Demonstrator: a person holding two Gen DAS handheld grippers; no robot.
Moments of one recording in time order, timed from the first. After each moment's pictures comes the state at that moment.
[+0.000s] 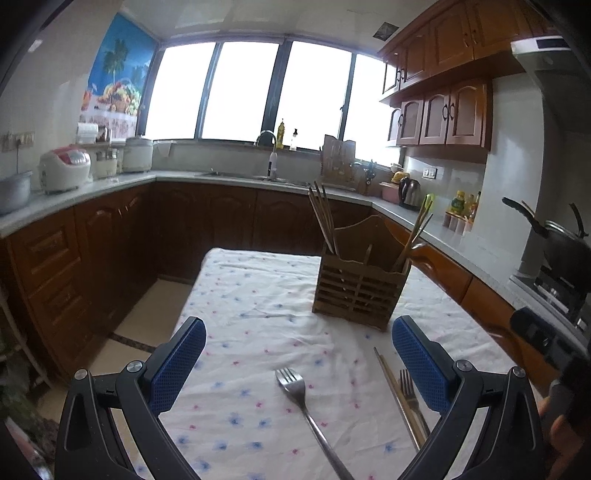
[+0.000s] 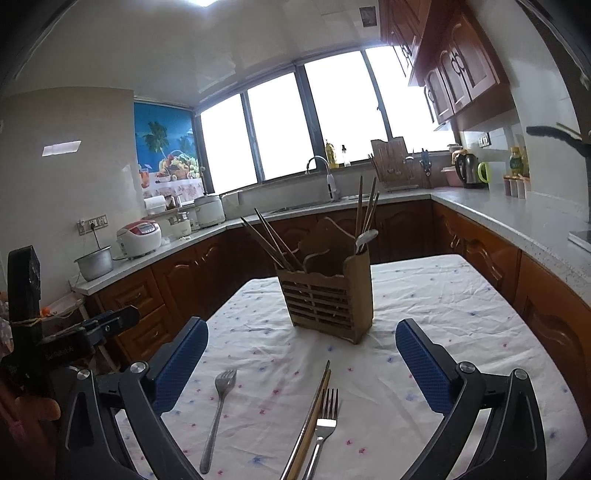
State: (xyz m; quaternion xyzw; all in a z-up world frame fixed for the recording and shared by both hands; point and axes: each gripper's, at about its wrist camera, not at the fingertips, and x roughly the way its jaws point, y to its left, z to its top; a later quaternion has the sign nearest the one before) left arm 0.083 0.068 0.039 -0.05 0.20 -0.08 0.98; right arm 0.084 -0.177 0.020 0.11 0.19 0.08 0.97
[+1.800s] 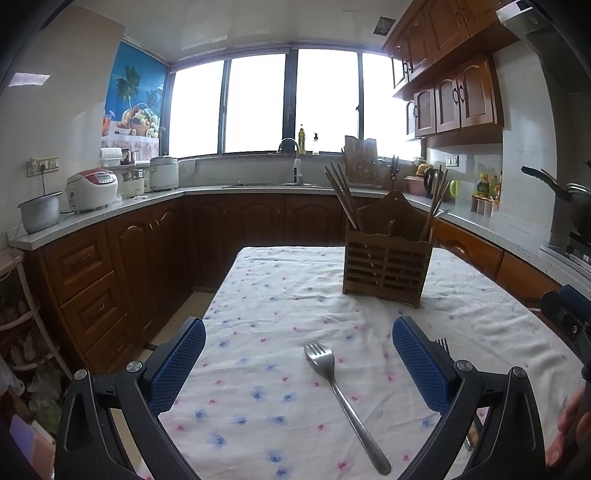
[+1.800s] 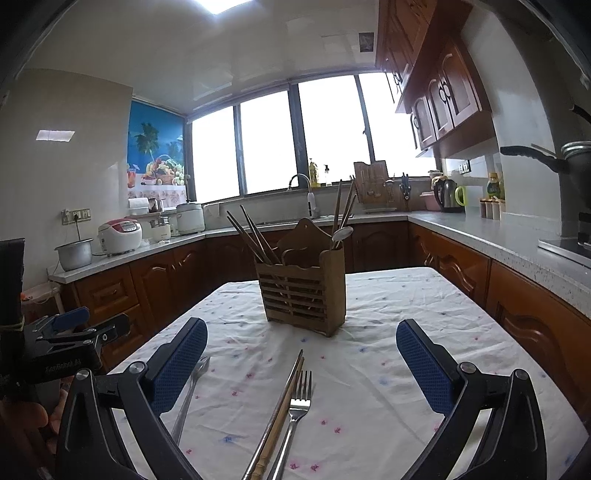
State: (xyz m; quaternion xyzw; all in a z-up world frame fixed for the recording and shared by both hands) left arm 0.059 0.058 -0.001 0.00 0.18 -0.03 0.98; right arm 0.050 -0.167 -0.014 0.07 0.16 0.03 0.98
